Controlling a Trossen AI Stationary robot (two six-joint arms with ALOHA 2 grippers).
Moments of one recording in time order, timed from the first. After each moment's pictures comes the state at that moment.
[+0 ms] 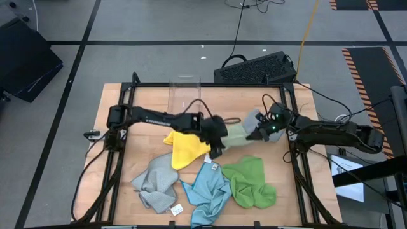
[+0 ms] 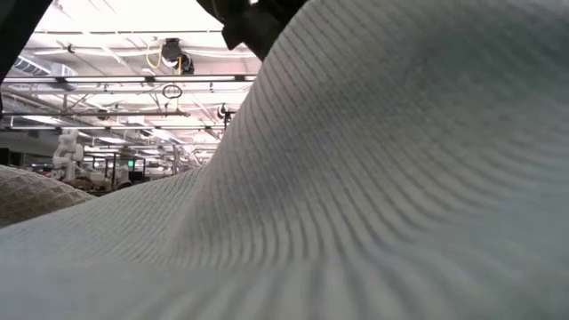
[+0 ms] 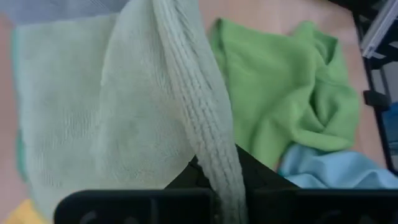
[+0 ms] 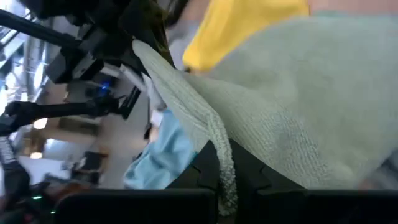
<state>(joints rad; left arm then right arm) 0.02 2.00 1.51 -0.34 0.25 -0.27 -0.51 0.89 0.16 0.19 -0.80 0.74</state>
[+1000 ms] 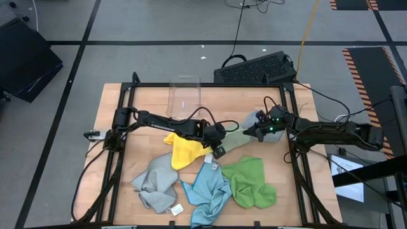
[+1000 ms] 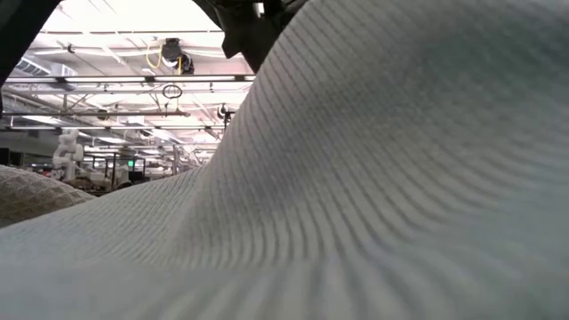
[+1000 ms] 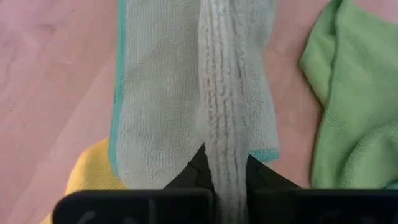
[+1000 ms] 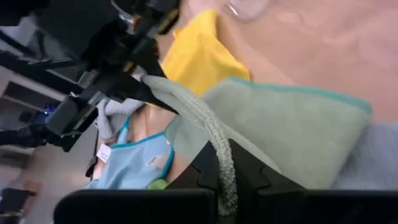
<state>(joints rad) -0.02 2.06 1.52 -0.41 -0.06 -0.46 -0.44 0.89 0.14 0.30 -0.47 0.64</state>
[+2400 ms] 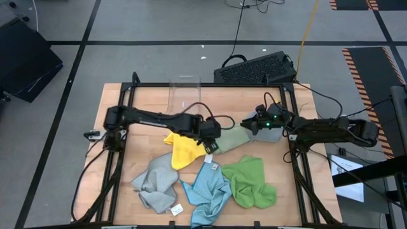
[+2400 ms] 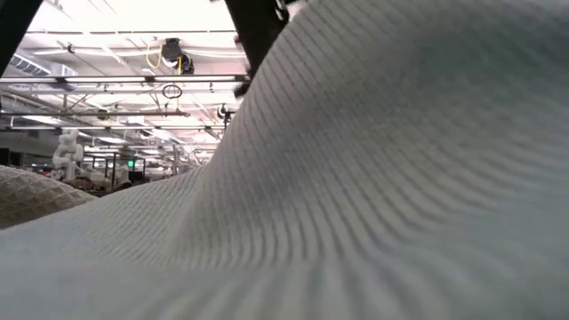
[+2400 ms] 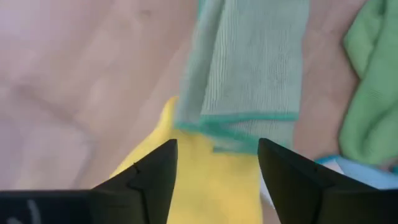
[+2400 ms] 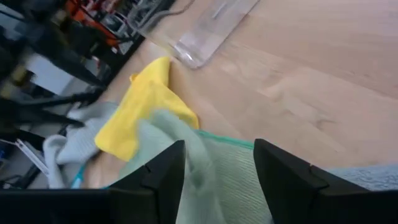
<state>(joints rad) -0.03 1.95 1.66 -0.85 -0.23 -0.50 -0.51 1.03 0.14 0.45 -0.32 0.65</state>
